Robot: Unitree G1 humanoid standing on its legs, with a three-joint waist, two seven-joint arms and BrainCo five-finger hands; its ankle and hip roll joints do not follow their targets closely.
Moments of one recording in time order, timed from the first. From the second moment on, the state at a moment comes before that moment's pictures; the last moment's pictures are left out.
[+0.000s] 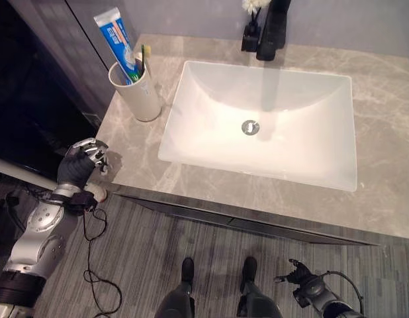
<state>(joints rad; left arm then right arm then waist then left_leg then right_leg) -0.17 0.88 -0.08 0.06 -0.88 -0.13 0.04 -0.16 -0.36 0.32 1.08 -0.18 0.05 -0.11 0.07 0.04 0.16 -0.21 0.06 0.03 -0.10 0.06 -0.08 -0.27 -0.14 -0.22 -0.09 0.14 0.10</state>
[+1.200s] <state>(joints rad) -0.53 0.89 -0.20 0.31 -0.78 -0.15 0.19 -0.18 -0.35 0.39 1.05 -0.18 0.05 -0.17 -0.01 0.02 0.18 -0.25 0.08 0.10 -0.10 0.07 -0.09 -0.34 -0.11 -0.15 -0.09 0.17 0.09</state>
